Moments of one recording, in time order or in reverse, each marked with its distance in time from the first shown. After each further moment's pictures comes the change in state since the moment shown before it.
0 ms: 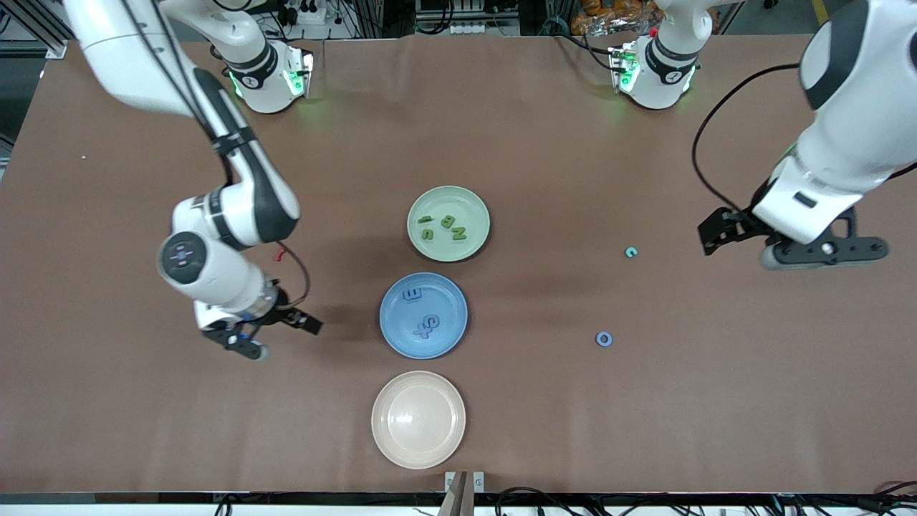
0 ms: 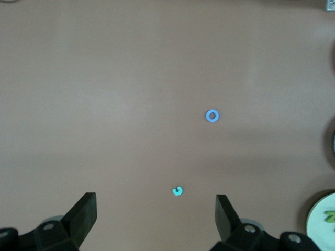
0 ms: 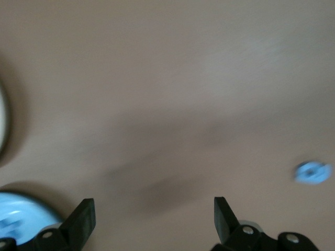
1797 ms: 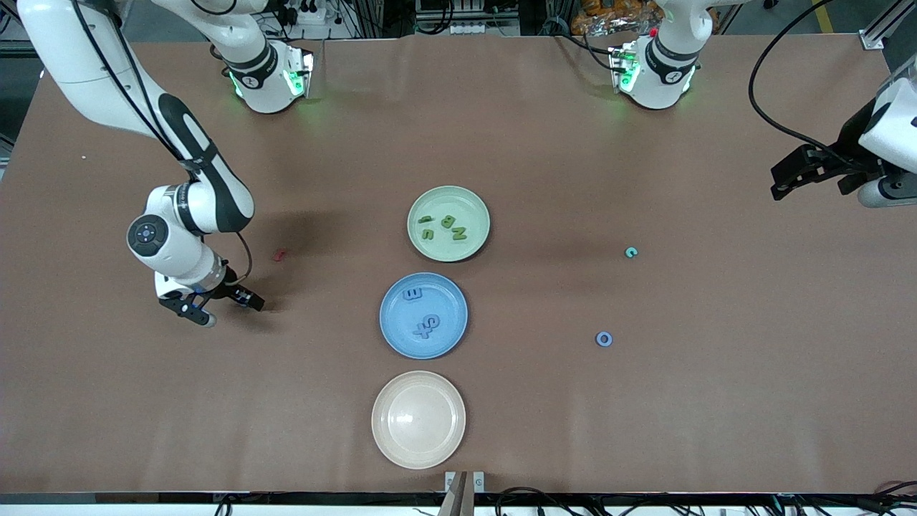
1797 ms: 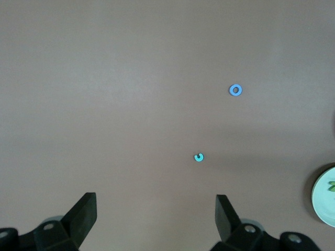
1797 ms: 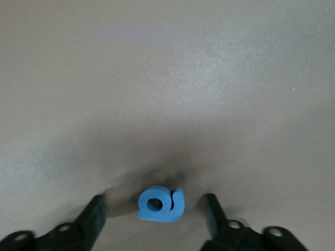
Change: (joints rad) left arm -0.083 -0.143 0.223 -0.001 -0.080 -0.186 0.101; right arm -0.215 -0.023 -0.017 -0.443 -0.120 0.425 -0.087
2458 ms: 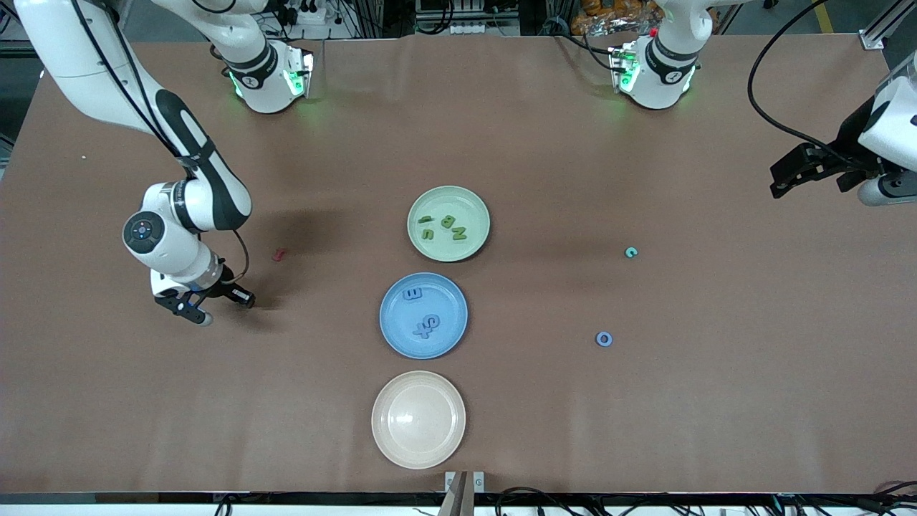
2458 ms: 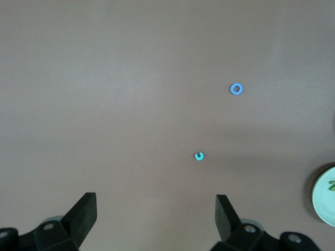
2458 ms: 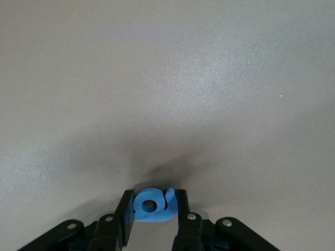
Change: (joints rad) left arm 0.000 -0.005 0.000 -0.006 0.000 -0.003 -0.006; right arm -0.001 -0.022 -0.004 -0.008 -0.002 -0.003 0.000
